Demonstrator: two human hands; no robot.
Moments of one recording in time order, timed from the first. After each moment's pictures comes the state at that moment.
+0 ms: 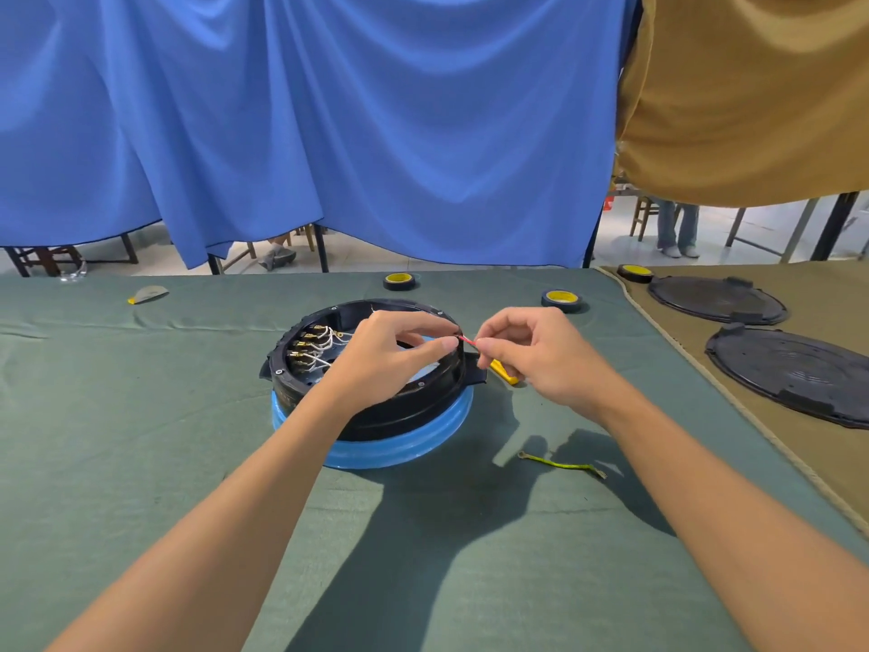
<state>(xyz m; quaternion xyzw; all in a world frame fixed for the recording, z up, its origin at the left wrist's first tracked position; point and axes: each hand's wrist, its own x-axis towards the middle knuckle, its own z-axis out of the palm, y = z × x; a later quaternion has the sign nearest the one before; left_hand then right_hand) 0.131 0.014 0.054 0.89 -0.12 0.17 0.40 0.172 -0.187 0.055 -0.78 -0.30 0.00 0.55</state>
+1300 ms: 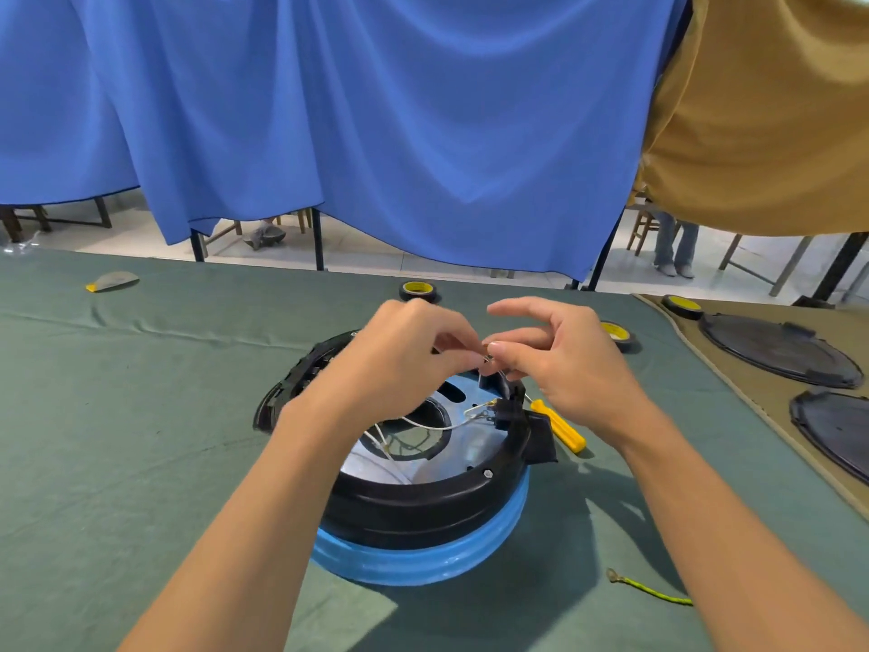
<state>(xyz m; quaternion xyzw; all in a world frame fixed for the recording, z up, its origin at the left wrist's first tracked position) 0.177 0.059 0.081 0.93 -0.12 0.16 0.31 0.225 -0.118 0.069 -0.81 -0.26 -0.05 0.53</state>
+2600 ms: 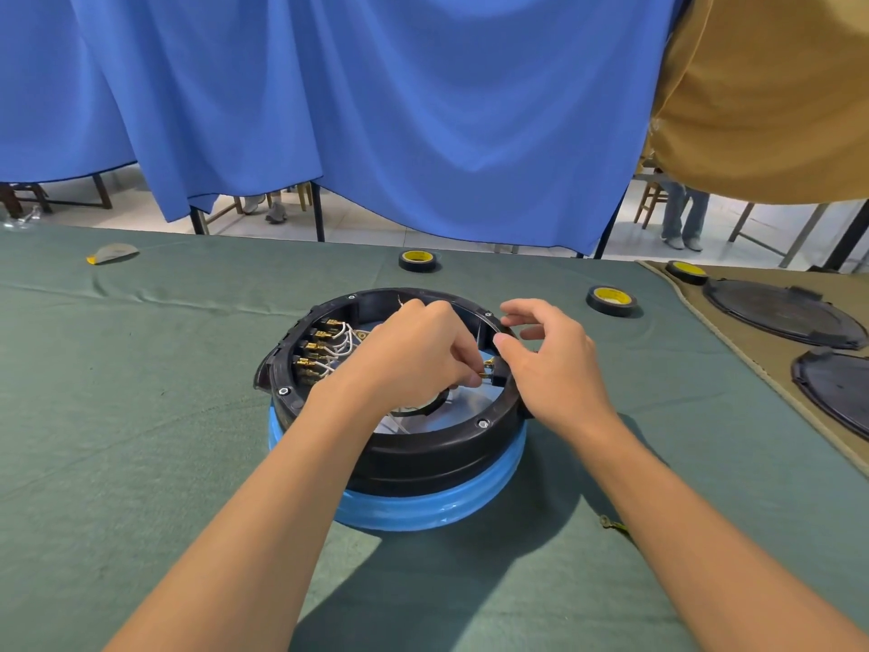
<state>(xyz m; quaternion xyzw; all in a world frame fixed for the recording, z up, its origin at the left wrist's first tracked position) 0.182 0.040 0.057 0.96 -0.10 0.05 0.26 0.210 -0.109 0.028 -0.87 -0.14 -0.16 0.45</state>
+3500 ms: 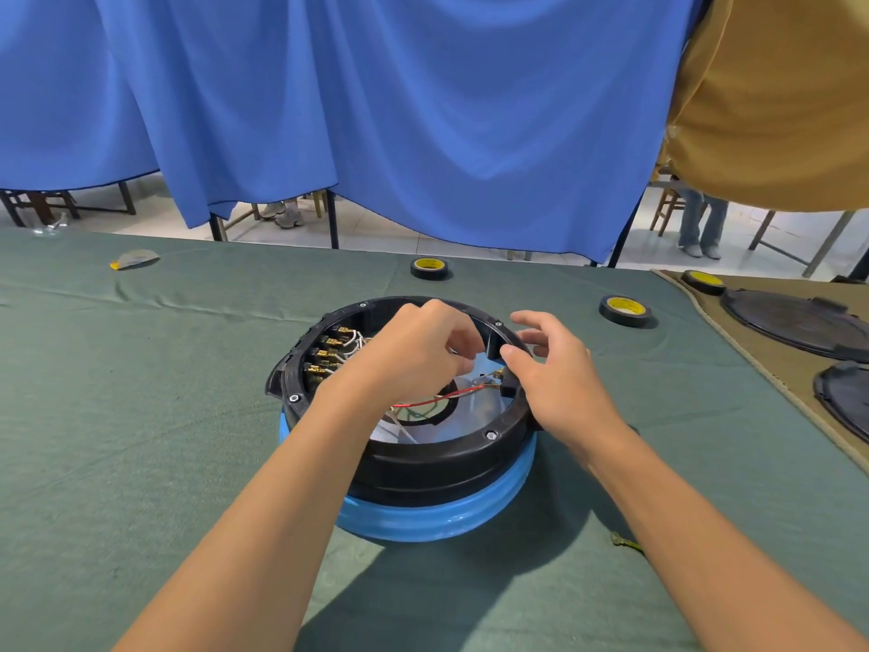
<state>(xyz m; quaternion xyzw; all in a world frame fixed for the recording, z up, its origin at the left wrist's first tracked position) 0.184 0.044 0.064 0.96 -0.07 0.04 0.27 0.215 -0.107 0.025 -0.84 -0.11 -0.05 0.52</state>
